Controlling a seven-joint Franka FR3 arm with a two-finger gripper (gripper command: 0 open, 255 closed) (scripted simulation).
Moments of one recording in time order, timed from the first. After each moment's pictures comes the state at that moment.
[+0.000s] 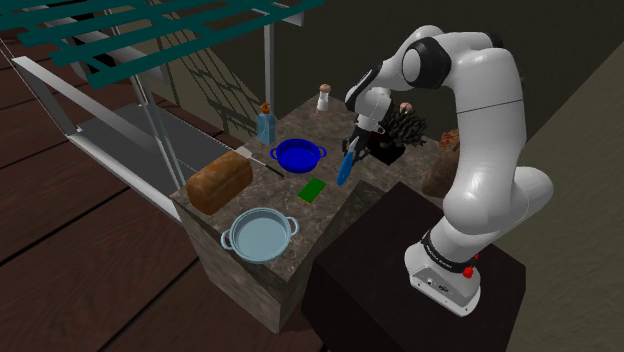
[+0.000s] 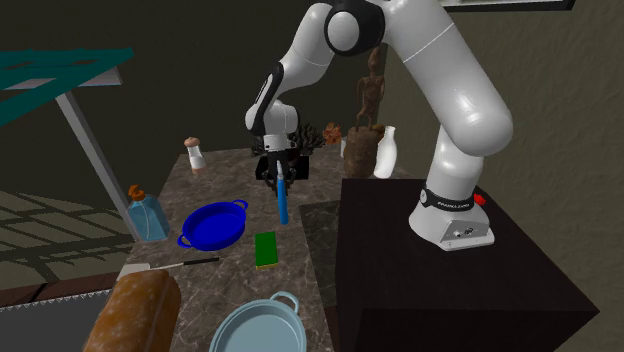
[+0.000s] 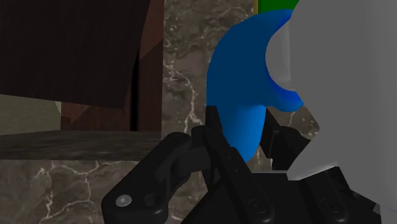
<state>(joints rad) -0.36 0.75 -0.21 -1.87 0.59 2.17 0.36</state>
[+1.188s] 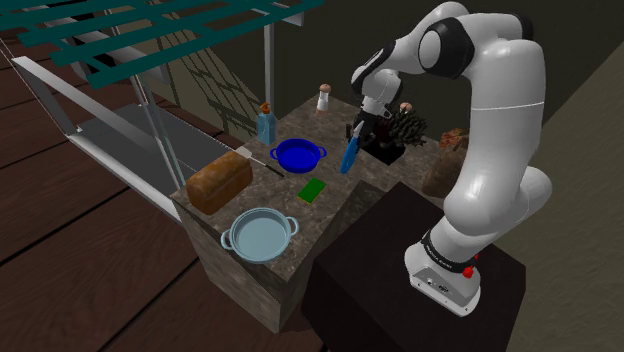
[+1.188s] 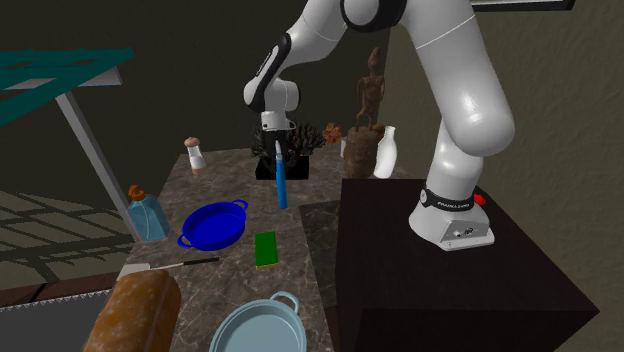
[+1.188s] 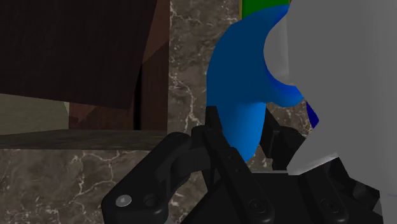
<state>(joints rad) -0.33 0.58 -0.25 -1.92 0.53 2.07 0.43</state>
